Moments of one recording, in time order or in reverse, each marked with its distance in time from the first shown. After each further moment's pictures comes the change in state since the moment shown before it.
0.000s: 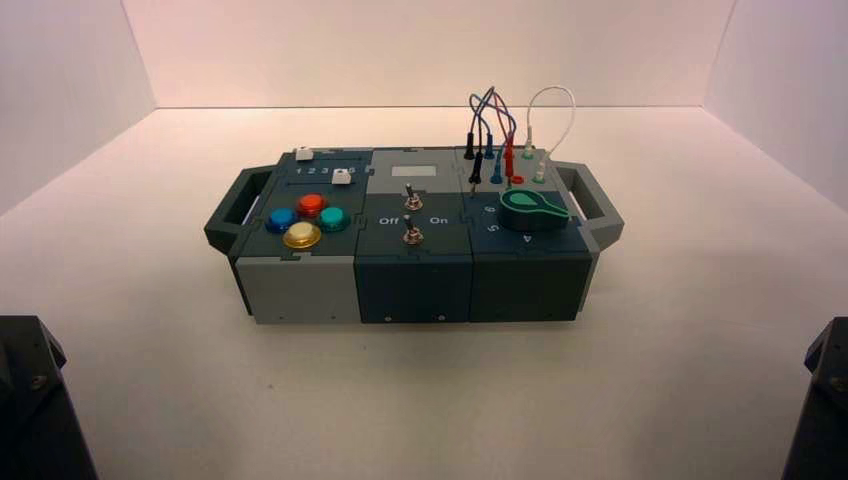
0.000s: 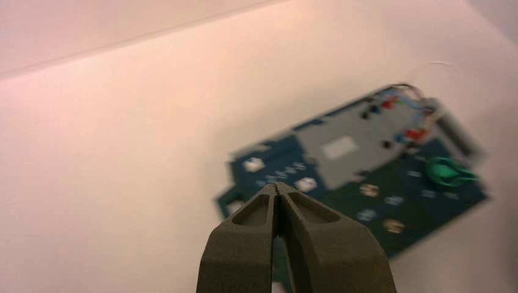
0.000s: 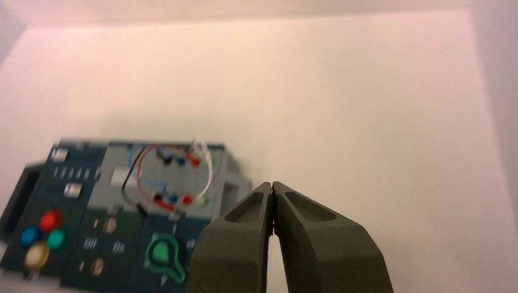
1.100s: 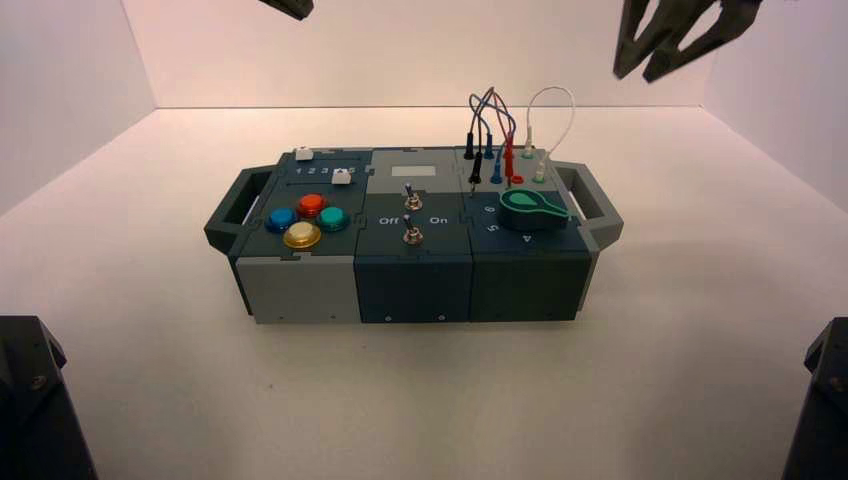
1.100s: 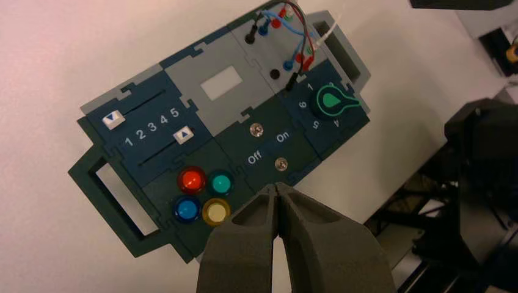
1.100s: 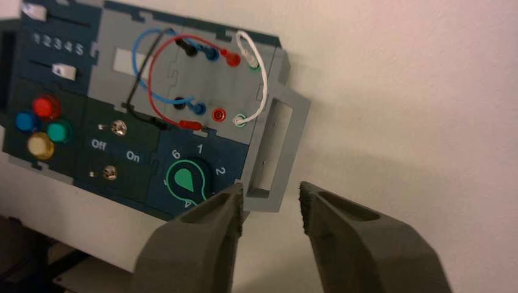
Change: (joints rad) left arm -0.207 0.275 -0.176 -0.196 0.245 0.029; right arm 0.146 0.471 -0.169 0.043 0.173 -0.051
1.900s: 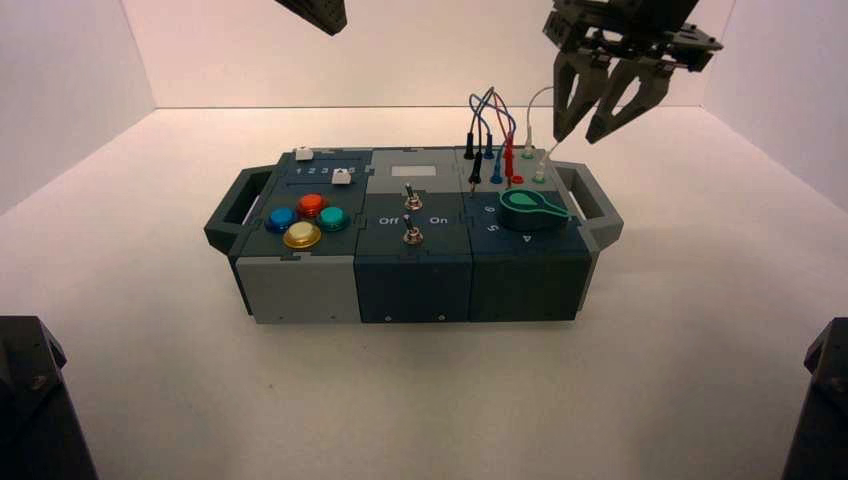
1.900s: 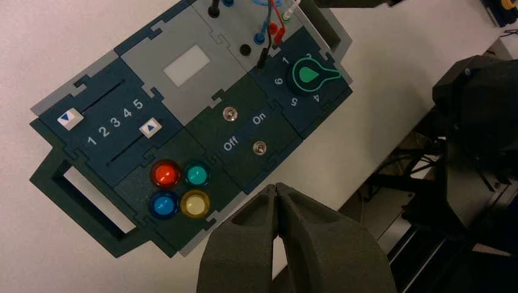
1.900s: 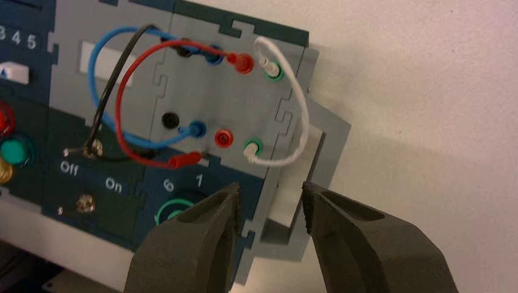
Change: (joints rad) left arm -0.069 0.086 -0.071 0.000 0.072 0.003; right arm 0.095 0.256 -0.048 -0.009 -0.141 0.057
